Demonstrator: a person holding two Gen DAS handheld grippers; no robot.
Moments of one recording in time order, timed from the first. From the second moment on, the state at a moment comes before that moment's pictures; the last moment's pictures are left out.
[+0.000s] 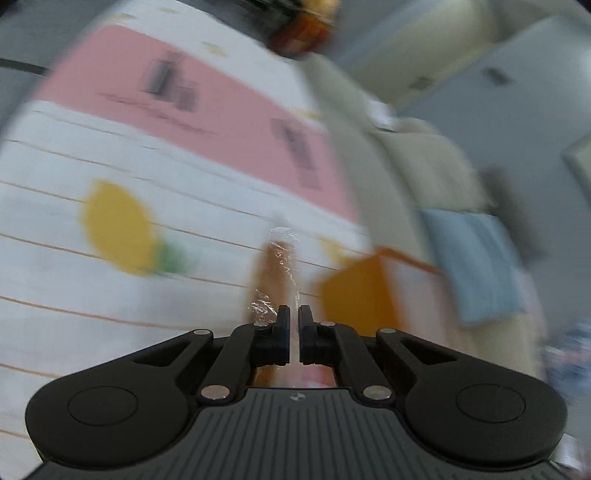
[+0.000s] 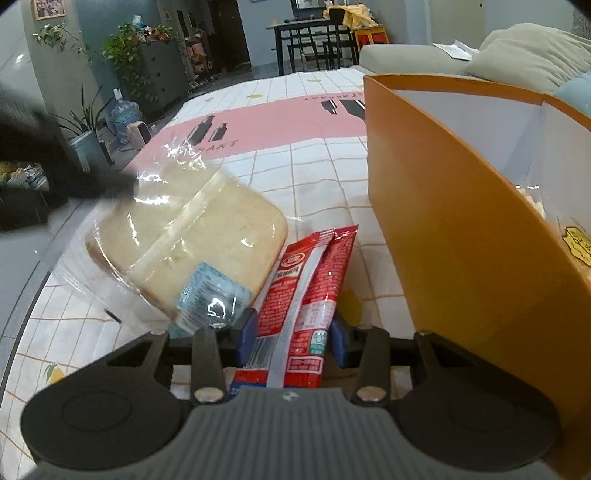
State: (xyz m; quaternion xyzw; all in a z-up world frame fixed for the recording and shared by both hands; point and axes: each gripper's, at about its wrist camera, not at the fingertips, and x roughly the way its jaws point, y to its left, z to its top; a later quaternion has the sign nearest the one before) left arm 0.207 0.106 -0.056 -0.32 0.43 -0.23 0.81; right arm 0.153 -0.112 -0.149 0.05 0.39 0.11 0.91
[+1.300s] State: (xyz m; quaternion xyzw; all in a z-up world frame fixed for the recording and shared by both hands) left arm 0.225 0.123 -0.077 -0.28 0.46 -0.19 0.82; right arm 0.148 -0.109 -0.124 0.06 0.35 0.17 0.92
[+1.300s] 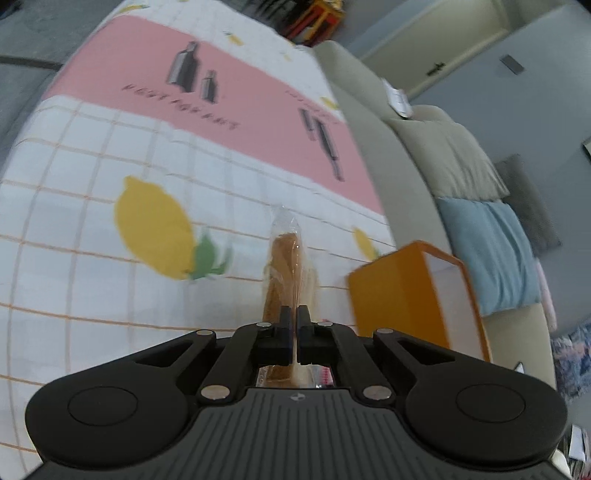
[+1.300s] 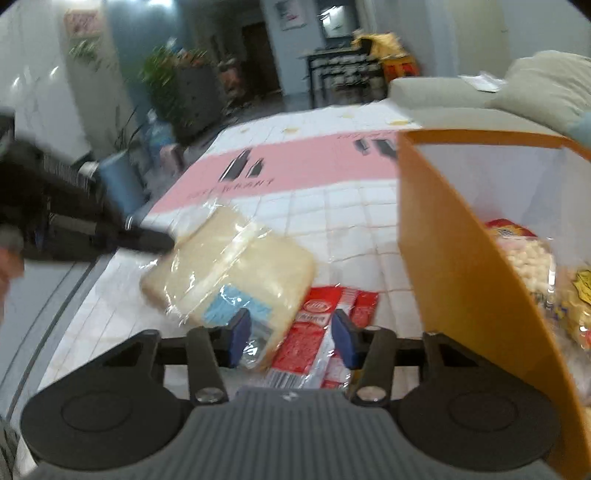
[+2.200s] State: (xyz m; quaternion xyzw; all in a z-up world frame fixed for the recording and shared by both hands) left arm 0.180 0.069 0.016 -0.23 0.38 -0.33 0.83; right arm 0.136 -0.047 -0.130 -0.12 0.22 0.06 0.97
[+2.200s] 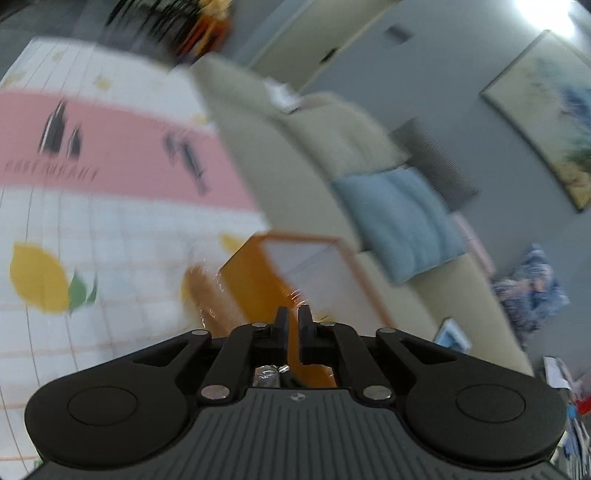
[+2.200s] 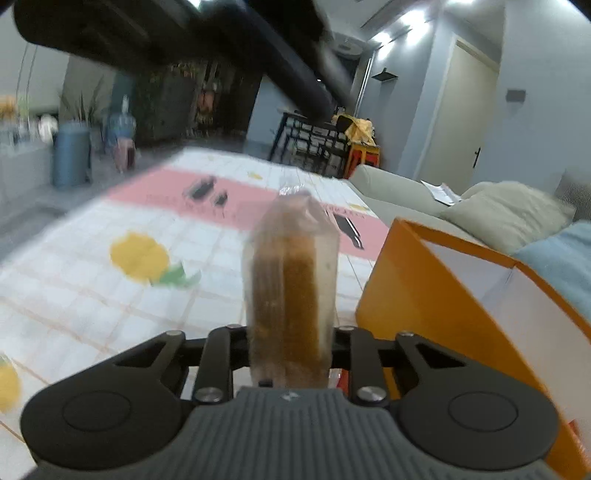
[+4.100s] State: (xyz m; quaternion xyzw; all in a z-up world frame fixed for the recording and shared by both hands) left arm 0.165 -0.063 -0.012 0.03 0.42 -0.10 0.90; right arm 0.135 -0.295 0.002 0.23 0.27 0.10 0.93
